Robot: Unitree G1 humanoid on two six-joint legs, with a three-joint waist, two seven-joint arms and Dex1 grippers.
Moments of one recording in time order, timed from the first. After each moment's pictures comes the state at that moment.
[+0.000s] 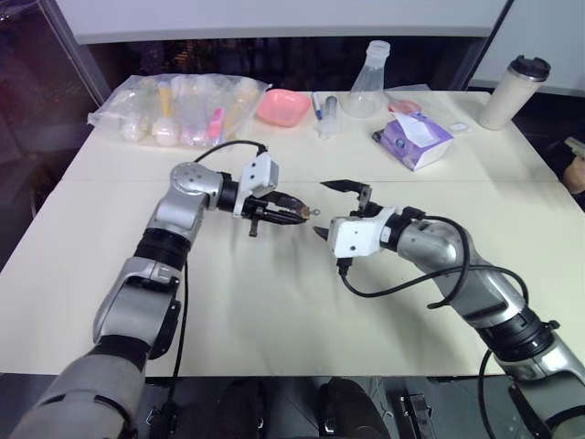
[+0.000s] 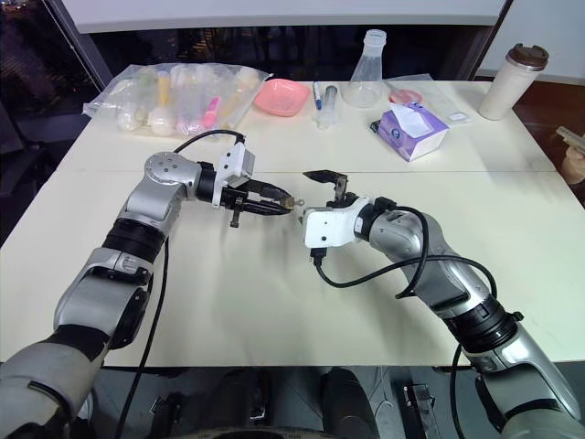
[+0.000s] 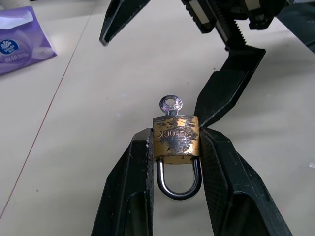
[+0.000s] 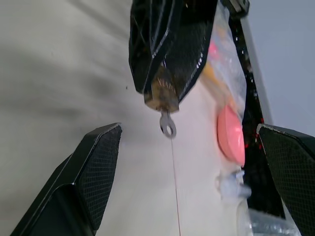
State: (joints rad) left arm -0.96 0.38 -0.19 0.65 -0.13 0.00 -1.44; right arm -0.52 -0.70 0.37 -0.22 -0.34 -0.02 0.59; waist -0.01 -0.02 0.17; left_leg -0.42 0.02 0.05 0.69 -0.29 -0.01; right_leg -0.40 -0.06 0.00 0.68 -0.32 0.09
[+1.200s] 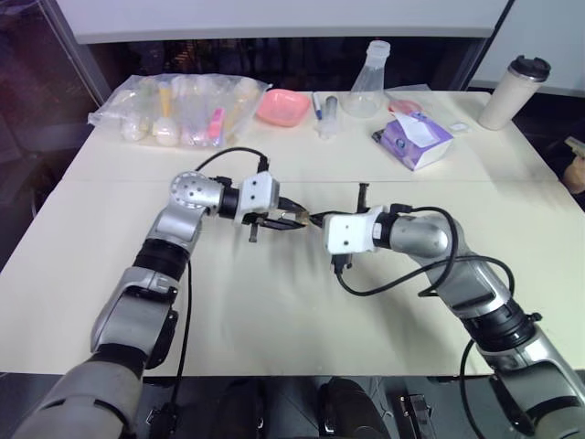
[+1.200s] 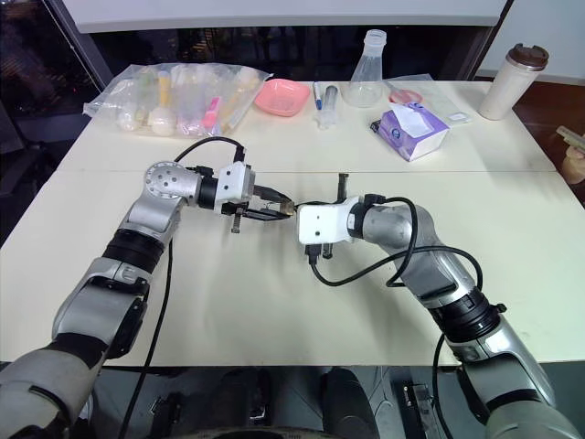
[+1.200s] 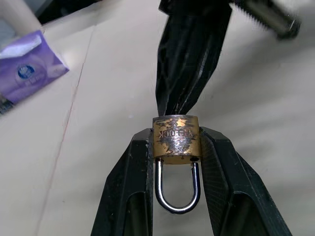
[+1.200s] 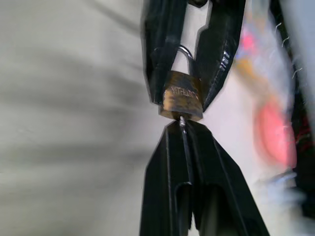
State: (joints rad) left arm -0.92 0.41 -0.20 0.60 -0.15 -0.08 -1.43; right arm -0.56 -0.69 0.37 -0.17 -0.42 -0.15 0.70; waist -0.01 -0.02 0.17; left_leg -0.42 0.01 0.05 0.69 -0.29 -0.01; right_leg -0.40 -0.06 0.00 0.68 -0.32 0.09
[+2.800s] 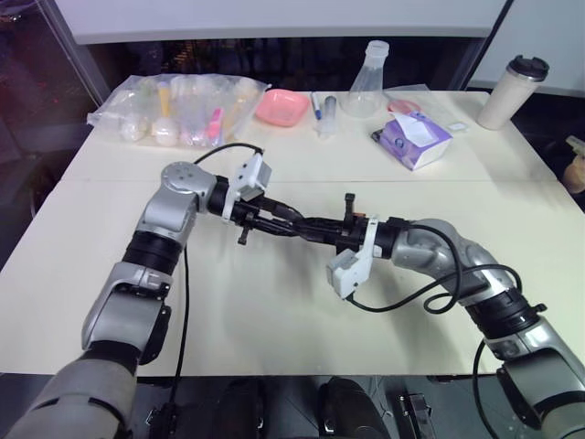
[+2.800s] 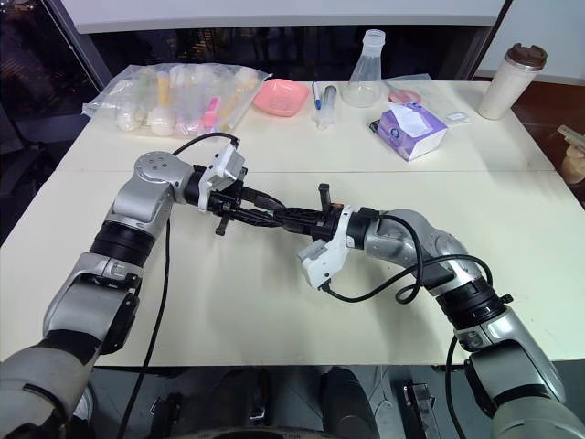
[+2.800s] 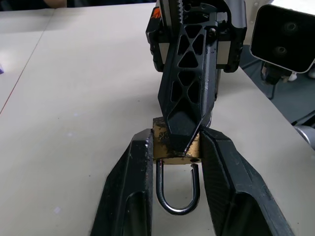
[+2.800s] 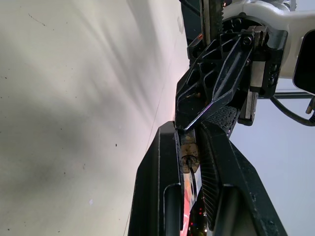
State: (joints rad) left arm -0.94 0.44 -0.20 0.50 -0.24 0.14 -1.59; right arm -0.61 -0.67 0.35 0.03 -0.53 -0.70 0.53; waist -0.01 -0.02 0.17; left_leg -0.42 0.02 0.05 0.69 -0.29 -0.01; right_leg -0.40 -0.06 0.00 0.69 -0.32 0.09
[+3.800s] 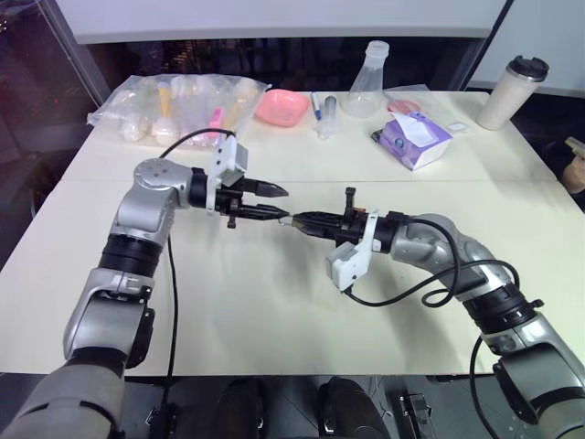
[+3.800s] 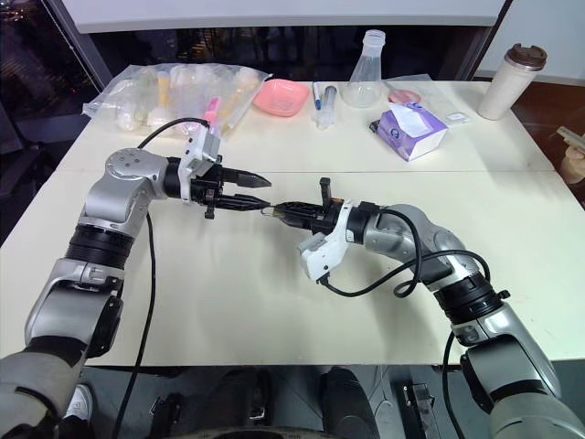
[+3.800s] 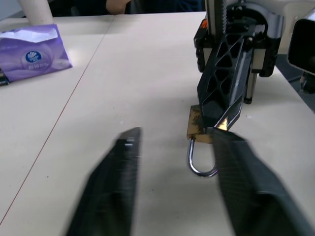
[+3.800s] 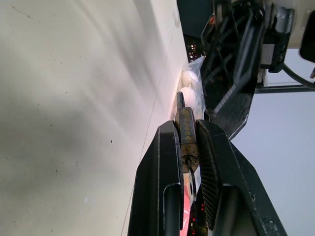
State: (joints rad) left arm -0.90 0.51 -0.13 0.42 -0.30 0.22 -1.46; right arm -0.63 -0.66 0.35 0.06 -0.51 -0.69 0.54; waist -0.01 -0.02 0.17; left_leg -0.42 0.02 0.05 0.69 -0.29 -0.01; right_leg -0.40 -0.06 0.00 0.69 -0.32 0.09
